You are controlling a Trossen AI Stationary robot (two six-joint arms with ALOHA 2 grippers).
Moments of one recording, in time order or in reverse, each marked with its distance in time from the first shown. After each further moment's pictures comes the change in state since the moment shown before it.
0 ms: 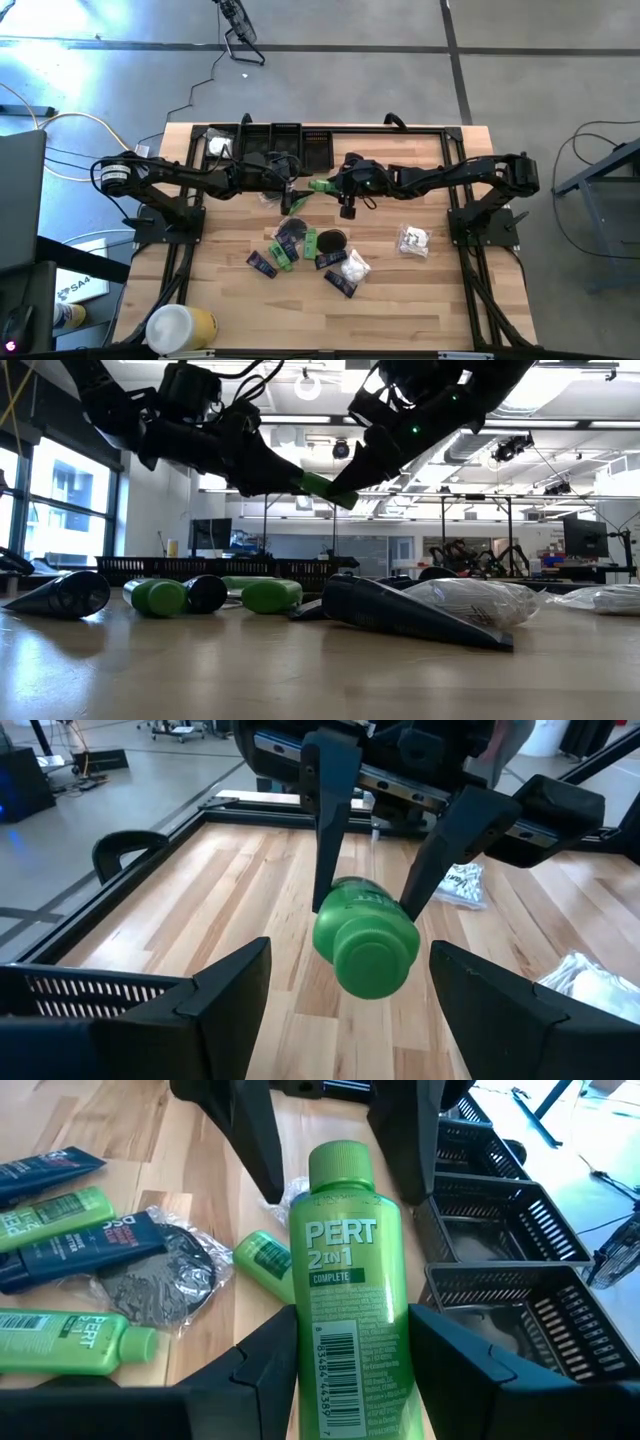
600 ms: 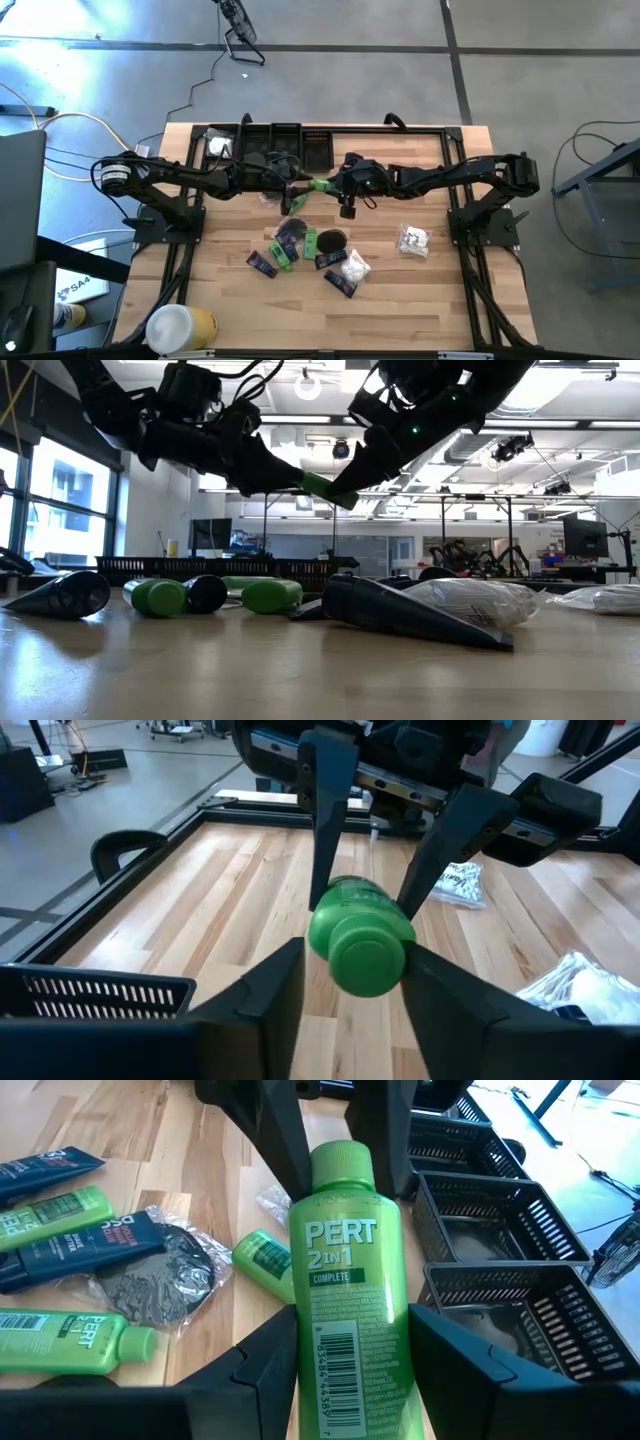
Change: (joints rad) left arm 0.000 0.003 0.000 0.006 0.000 0.000; right arm 0.000 0.000 0.000 -0.002 -0.001 0.000
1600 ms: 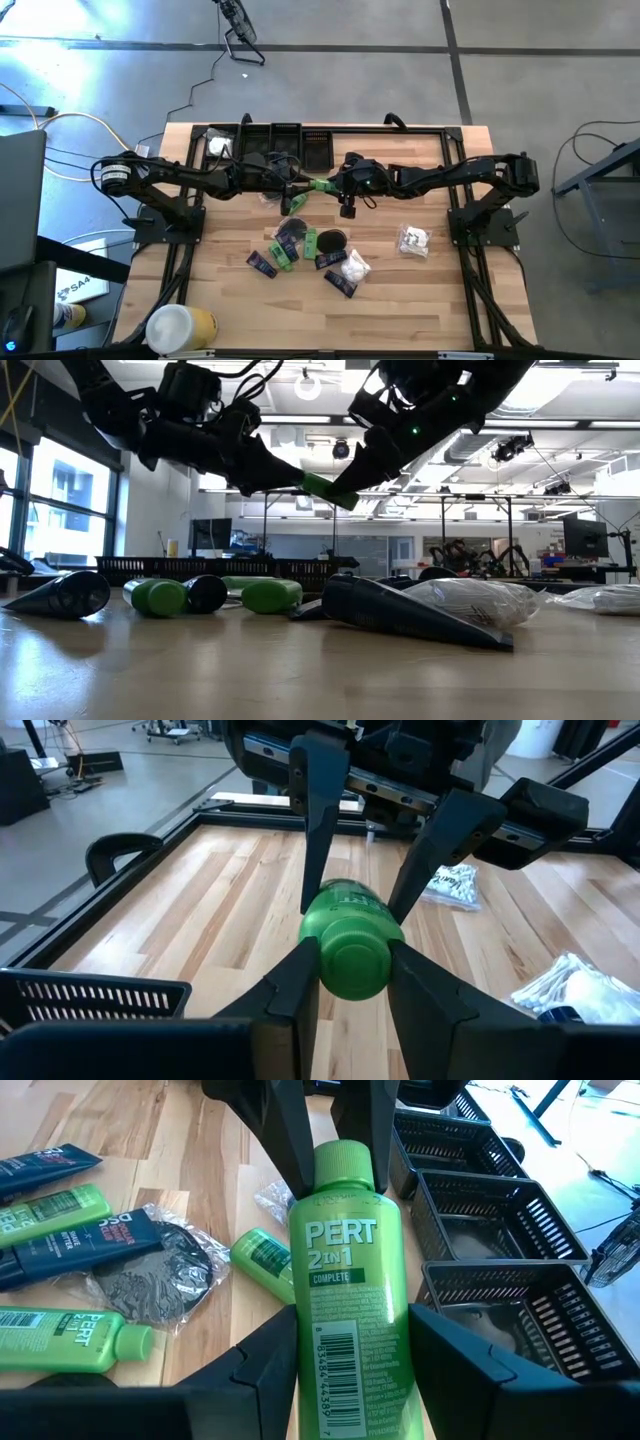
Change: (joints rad) left arm 0.000 0.000 0.000 0.001 0.000 0.000; right arm 0.000 0.000 0.000 -0.002 0.000 -0.001
